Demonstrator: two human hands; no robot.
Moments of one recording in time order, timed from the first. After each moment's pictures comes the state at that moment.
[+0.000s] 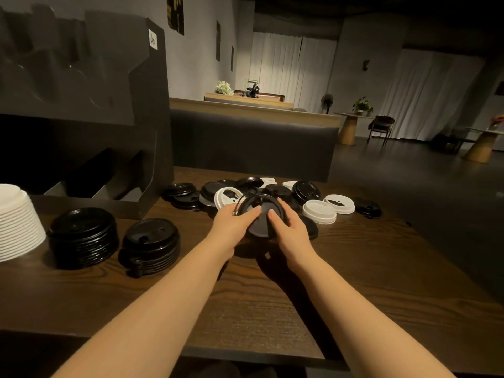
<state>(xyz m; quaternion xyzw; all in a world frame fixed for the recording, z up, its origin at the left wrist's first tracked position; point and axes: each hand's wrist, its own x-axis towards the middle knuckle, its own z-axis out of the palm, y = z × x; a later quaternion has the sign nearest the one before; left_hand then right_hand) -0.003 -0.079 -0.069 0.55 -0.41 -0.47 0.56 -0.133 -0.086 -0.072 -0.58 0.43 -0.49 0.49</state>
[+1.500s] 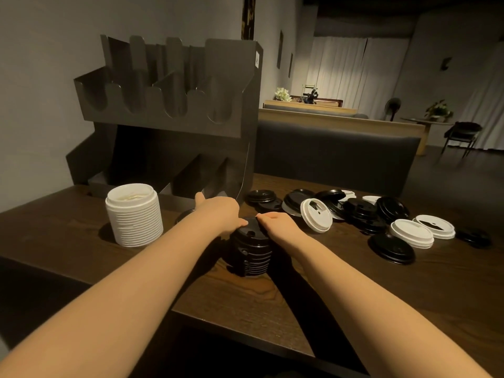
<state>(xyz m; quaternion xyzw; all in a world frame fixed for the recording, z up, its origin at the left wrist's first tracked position) 0.175 -0.023 -0.021 0.82 -0.57 -0.01 -0.05 0.046 -0.082 -0.056 -0.73 0.45 -0.23 0.45</state>
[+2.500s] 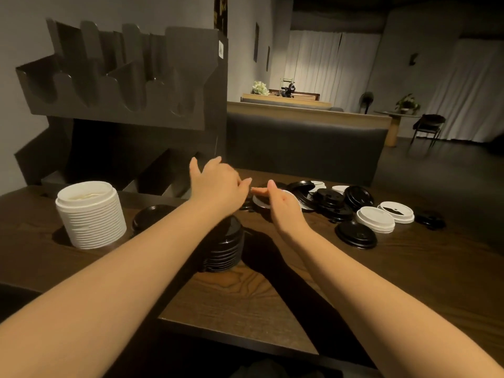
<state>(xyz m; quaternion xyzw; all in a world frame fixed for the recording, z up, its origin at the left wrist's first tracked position) 0.119 -0.036 0.011 0.78 -0.60 0.11 0.14 -0.007 -0.087 -0.037 -0.70 0.37 -0.43 0.43</state>
